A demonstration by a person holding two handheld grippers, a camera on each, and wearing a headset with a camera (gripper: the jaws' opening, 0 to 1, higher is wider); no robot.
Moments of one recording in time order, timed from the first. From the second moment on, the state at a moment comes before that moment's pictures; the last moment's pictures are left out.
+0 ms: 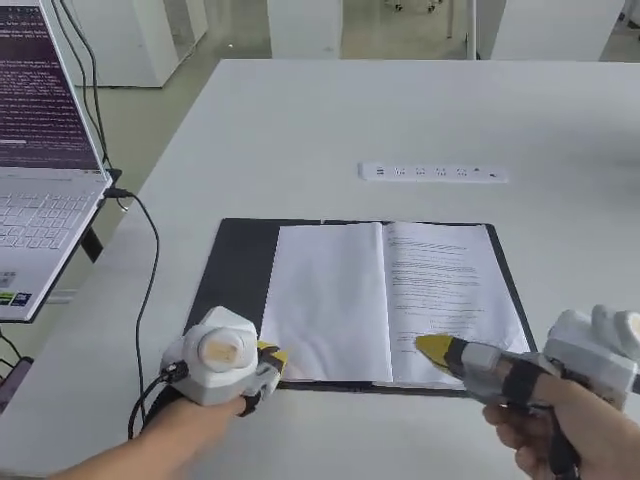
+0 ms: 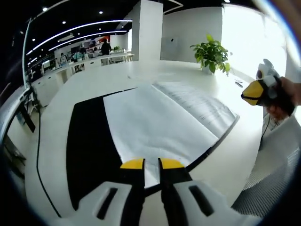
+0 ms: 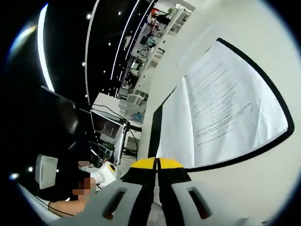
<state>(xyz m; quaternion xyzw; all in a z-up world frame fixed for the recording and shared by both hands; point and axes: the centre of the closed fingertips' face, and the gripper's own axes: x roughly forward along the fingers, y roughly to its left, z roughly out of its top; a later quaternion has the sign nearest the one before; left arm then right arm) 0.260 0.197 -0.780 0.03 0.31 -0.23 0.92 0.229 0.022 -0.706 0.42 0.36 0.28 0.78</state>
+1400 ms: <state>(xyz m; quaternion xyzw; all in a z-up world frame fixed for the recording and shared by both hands) 0.214 0.207 -0.679 -0.02 0.26 -0.22 0.94 0.208 -0.129 -0.675 0.22 0.25 0.14 0.93</state>
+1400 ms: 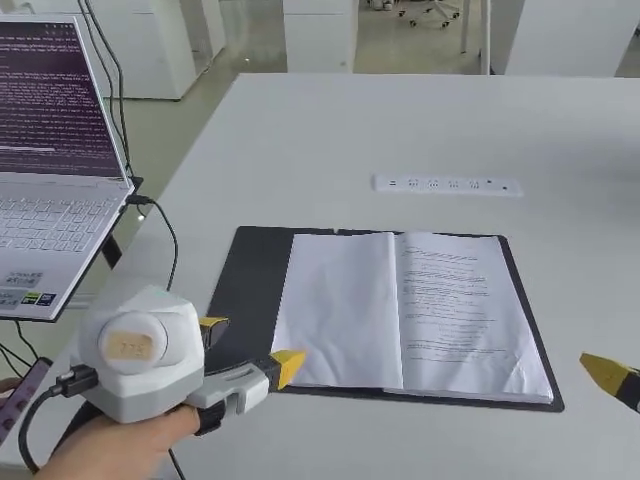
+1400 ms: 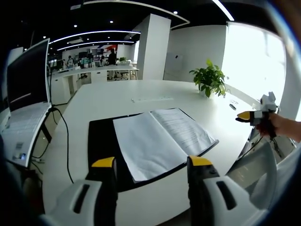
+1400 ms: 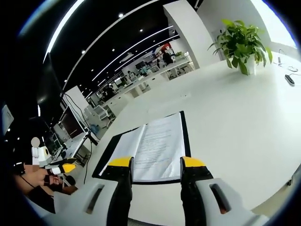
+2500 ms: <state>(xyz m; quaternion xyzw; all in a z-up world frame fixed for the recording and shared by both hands) 0.263 -0.003 -0.753 0.06 0.27 -0.36 0.89 0.207 -0.119 -0.726 0.23 0.29 0.16 0.92</state>
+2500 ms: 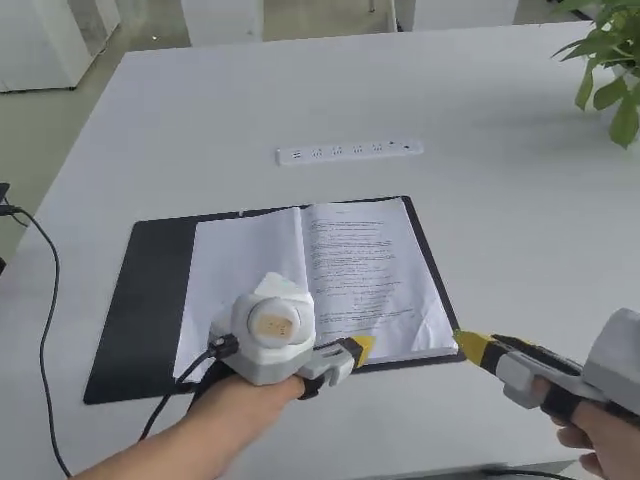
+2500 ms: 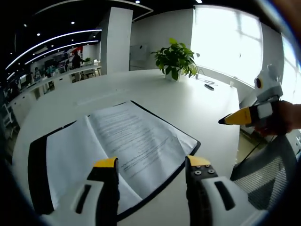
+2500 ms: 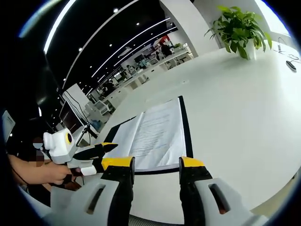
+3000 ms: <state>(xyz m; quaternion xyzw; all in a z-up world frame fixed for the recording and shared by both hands) 0.283 -0.056 -0.787 0.06 0.25 -0.35 0.90 0.220 -0.132 -0.738 0.24 0.29 0.16 0.91</state>
